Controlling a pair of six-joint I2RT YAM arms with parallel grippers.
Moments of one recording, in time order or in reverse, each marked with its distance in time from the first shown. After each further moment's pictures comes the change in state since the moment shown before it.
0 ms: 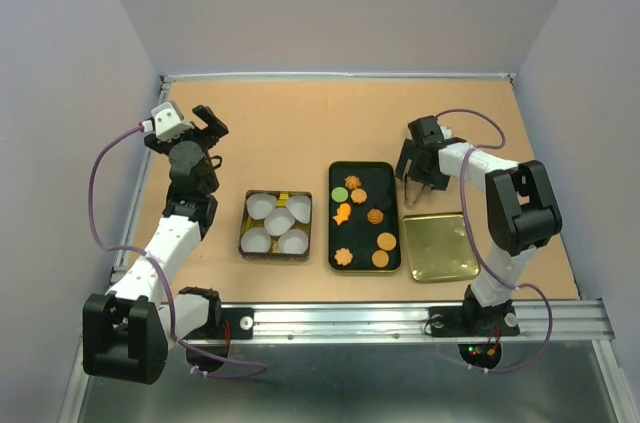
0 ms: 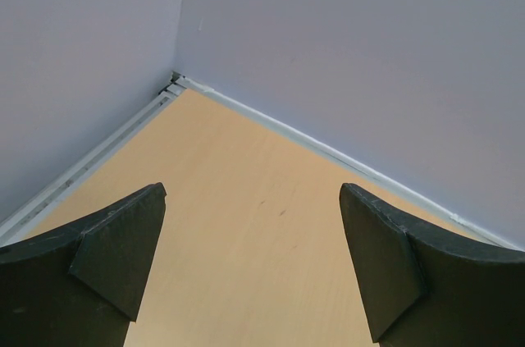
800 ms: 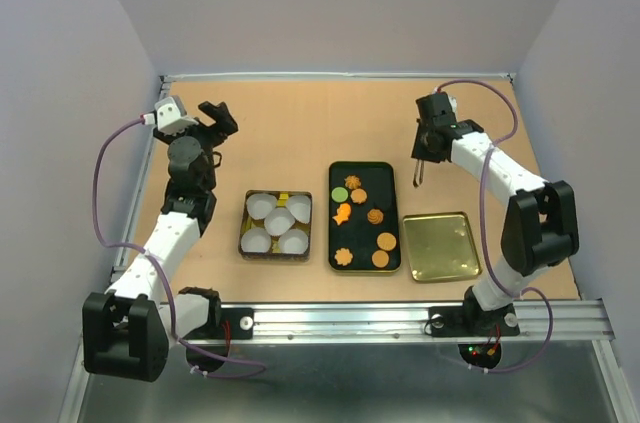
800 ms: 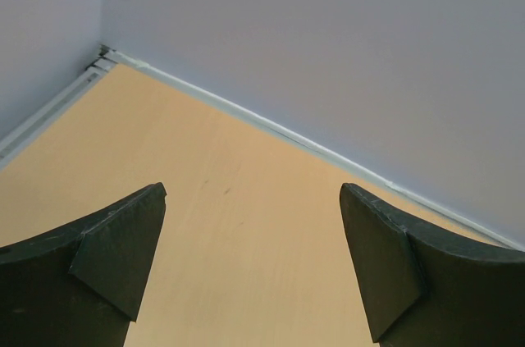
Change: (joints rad) left arm 0.006 0.001 0.010 -0.037 0.153 -0.115; right arm 0.006 -0.113 0.121 -0.124 0.045 -0.112
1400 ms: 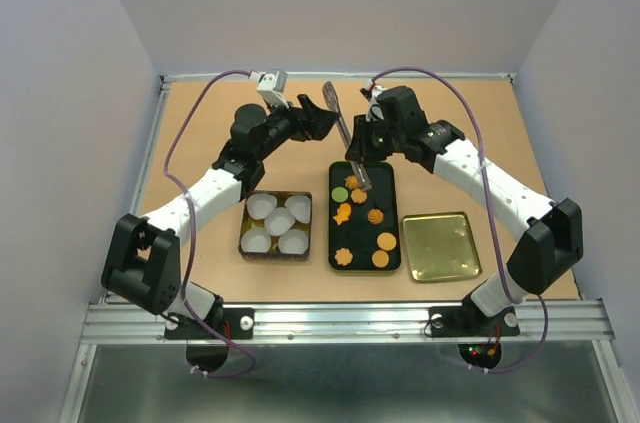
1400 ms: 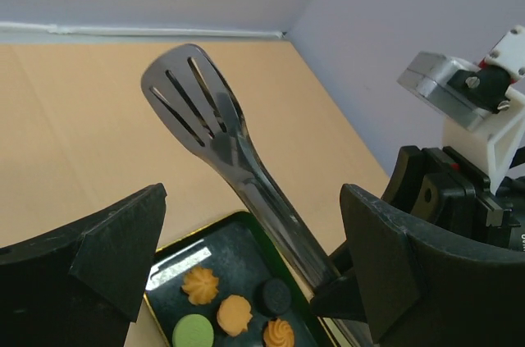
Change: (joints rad) left arm -0.285 0.362 0.317 -0.032 0.649 -0.167; right arm 0.306 -0.126 0.174 0.024 -0.490 -0.099
